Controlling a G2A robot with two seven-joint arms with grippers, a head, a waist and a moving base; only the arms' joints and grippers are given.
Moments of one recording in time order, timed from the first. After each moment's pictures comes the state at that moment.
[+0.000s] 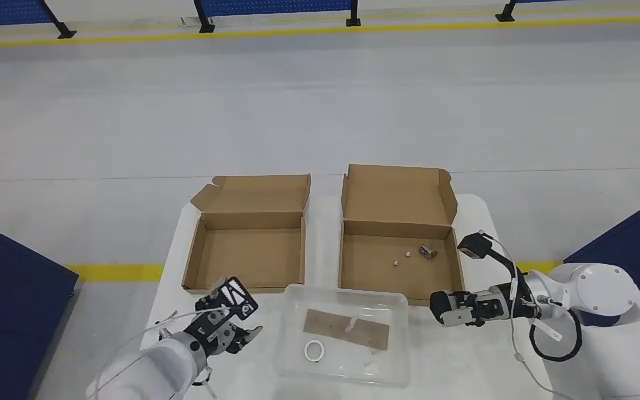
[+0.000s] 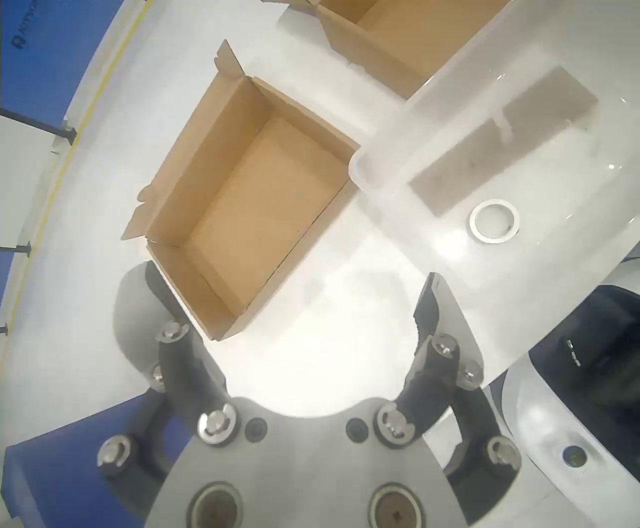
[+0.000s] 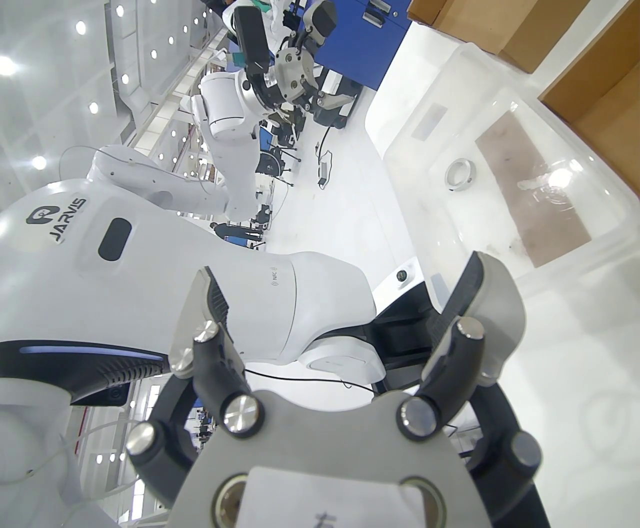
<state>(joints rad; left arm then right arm) 1.81 -1.12 -1.51 -2.31 1.48 -0.52 -0.78 -1.43 -0.80 1.56 -1.74 0.49 -0.28 1.54</state>
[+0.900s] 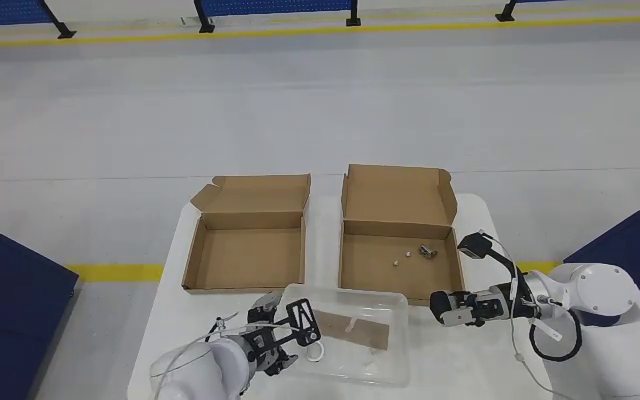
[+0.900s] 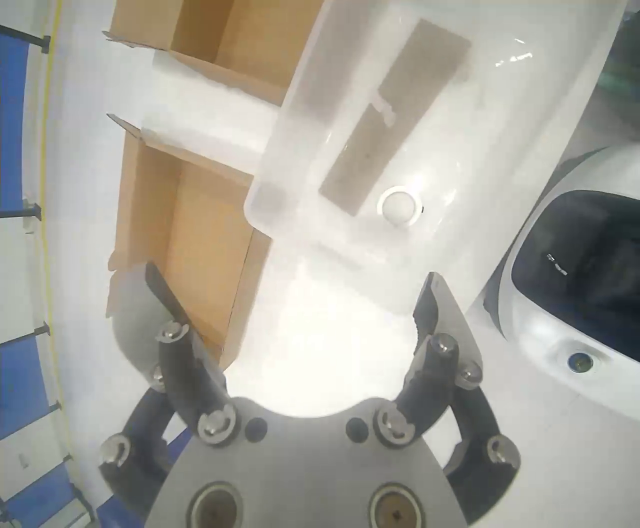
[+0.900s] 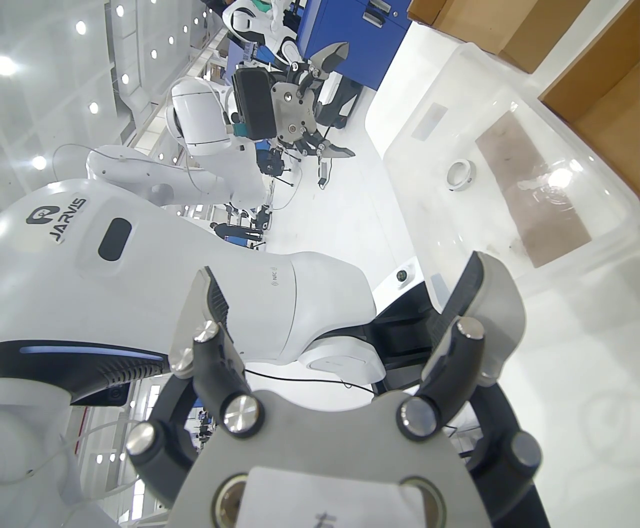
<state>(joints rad) 1.58 -1.11 -1.16 -2.35 1.43 -0.64 -1.18 -1.43 -0.80 1.56 -1.74 0.49 -0.28 1.54</state>
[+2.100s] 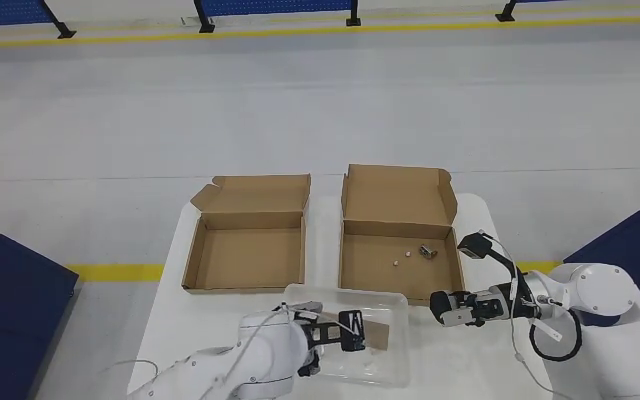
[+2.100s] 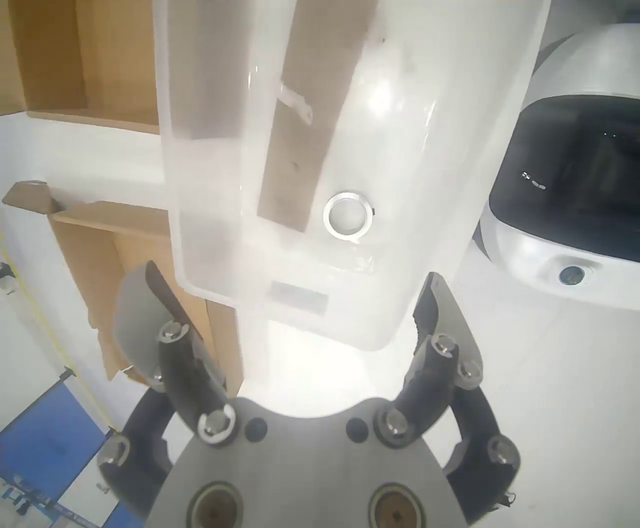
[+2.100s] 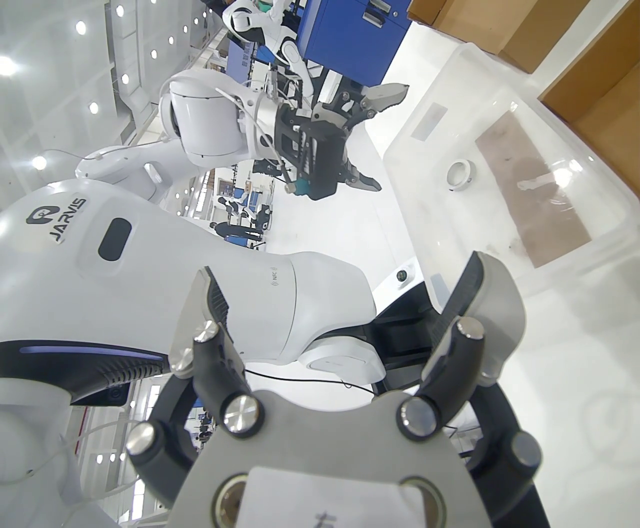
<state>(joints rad) 0.93 -1.05 -0.51 -2.04 1.08 -0.41 -1.41 -1.43 -0.80 1.56 -1.74 0.49 -0.28 1.54</state>
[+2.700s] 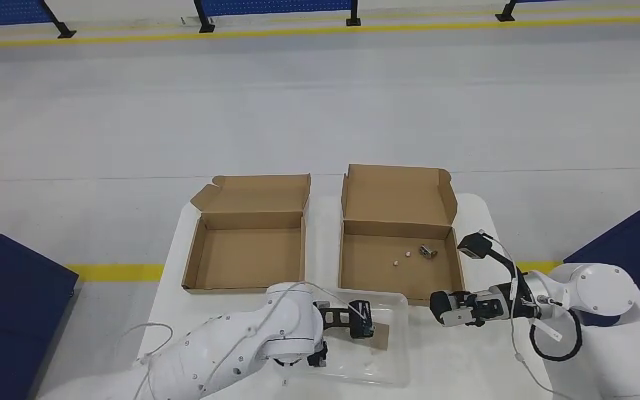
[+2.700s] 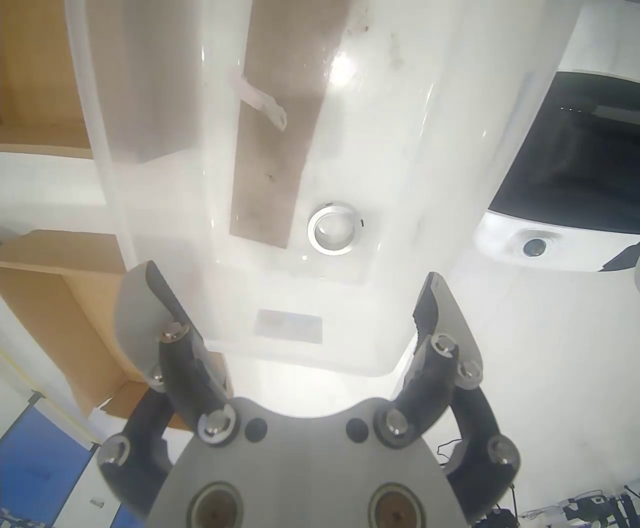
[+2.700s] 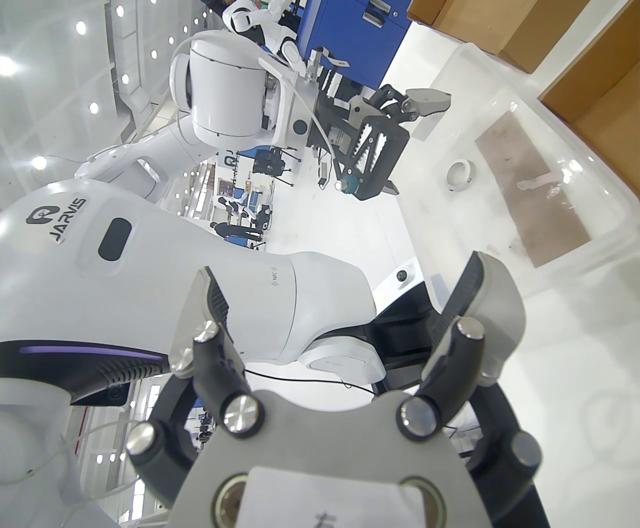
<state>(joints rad) 0.75 -1.13 -0.39 -1.83 0.88 -0.39 -1.43 -1.43 -0.80 1.56 -1.74 0.49 -0.28 1.54</state>
